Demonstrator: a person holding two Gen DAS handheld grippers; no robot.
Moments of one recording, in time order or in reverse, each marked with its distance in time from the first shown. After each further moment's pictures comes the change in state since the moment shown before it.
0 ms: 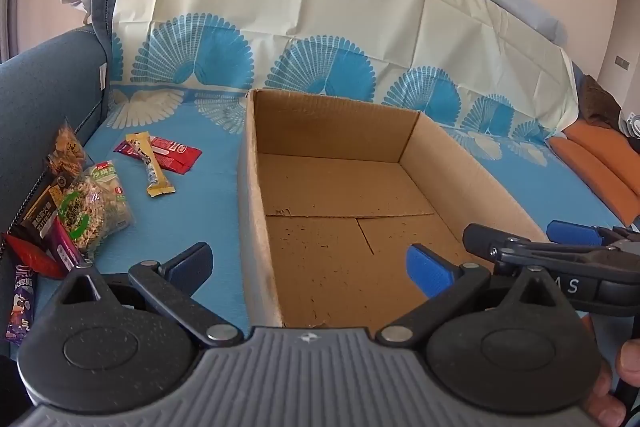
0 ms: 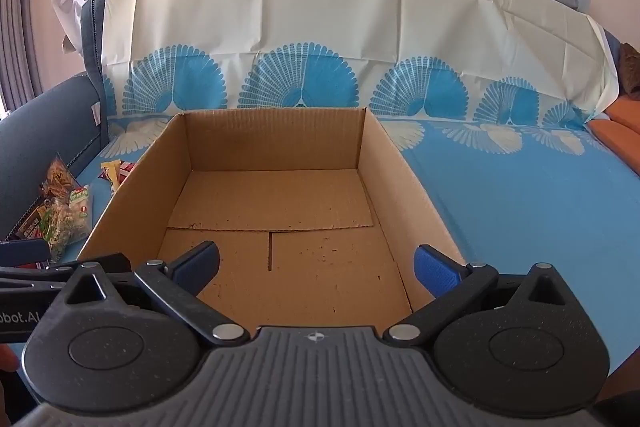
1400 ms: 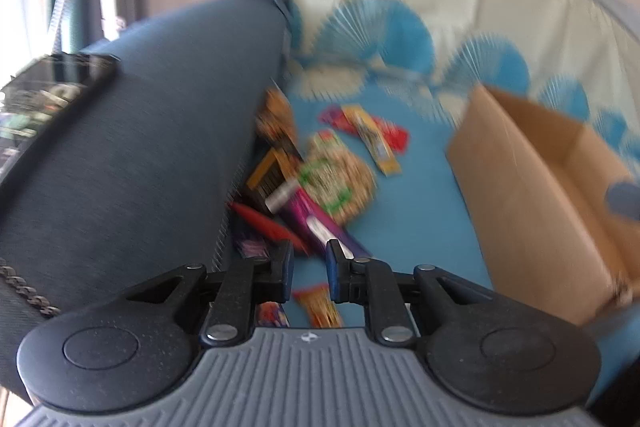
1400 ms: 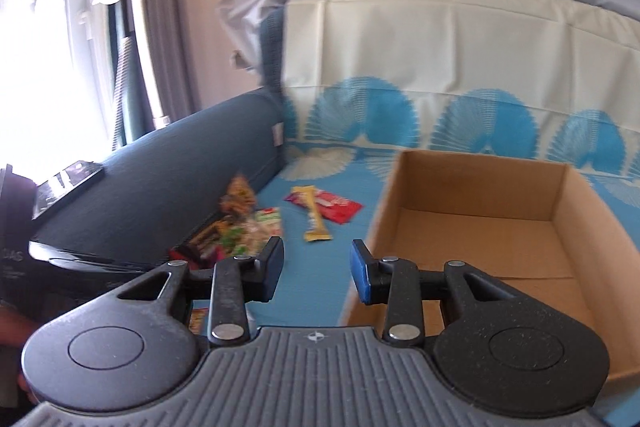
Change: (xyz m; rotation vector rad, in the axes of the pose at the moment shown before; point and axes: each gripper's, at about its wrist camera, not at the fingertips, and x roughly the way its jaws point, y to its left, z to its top) left arm -0.046 0.199 -0.008 -0.125 -0.020 0.307; right arm -0.027 0.138 0.003 -0.112 -0.098 0.467
